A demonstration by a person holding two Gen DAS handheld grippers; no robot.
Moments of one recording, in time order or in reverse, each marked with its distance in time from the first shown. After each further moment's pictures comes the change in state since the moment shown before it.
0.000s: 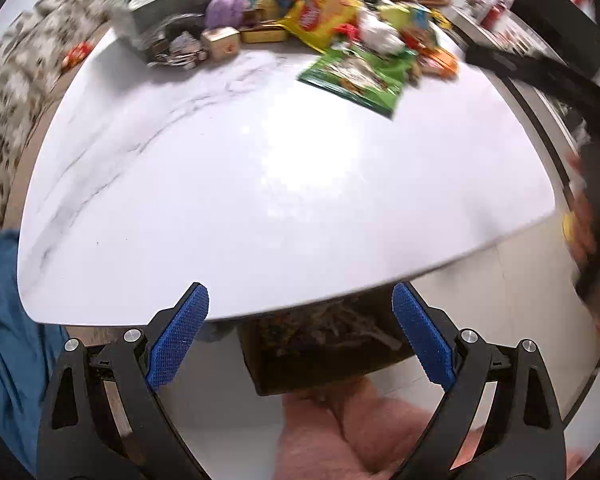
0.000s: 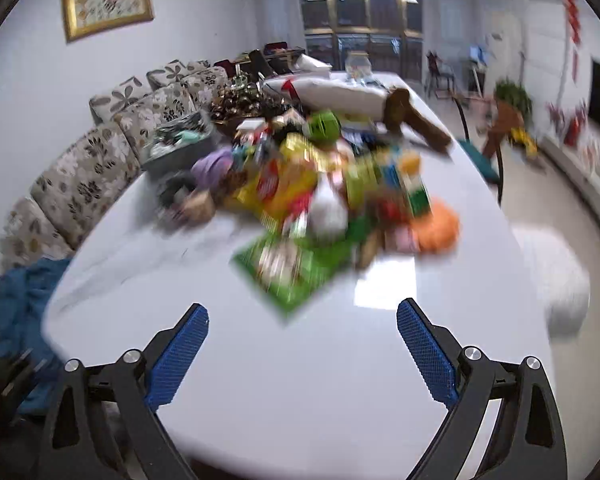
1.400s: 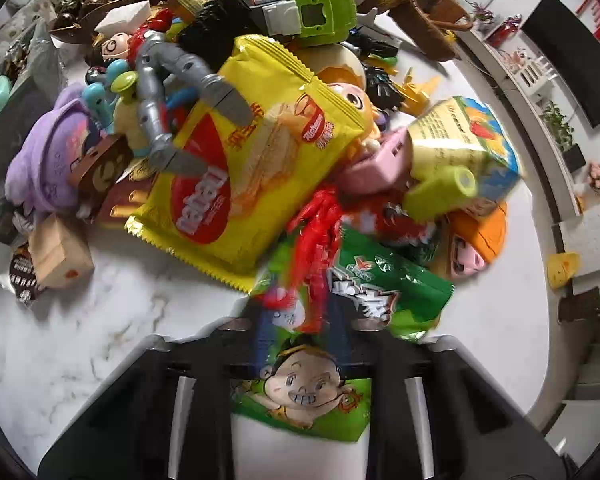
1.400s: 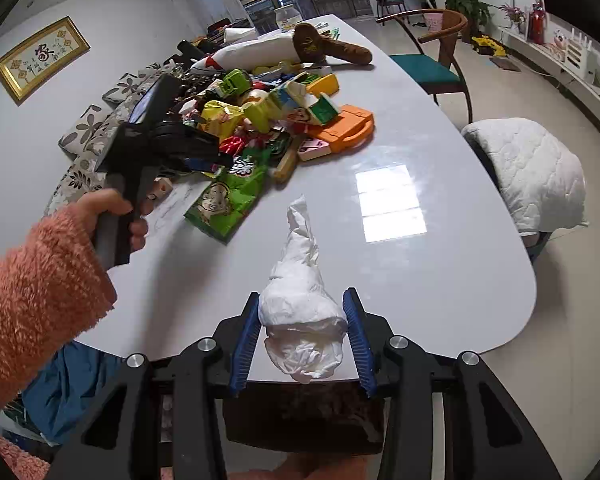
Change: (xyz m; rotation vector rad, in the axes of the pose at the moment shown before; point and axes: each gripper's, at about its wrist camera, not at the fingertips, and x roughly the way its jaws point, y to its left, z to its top) left arm 0.118 -0.041 0.249 -0.014 0.039 -0.101; right arm -0.078 -0.102 -0.101 0.327 0.151 0.097
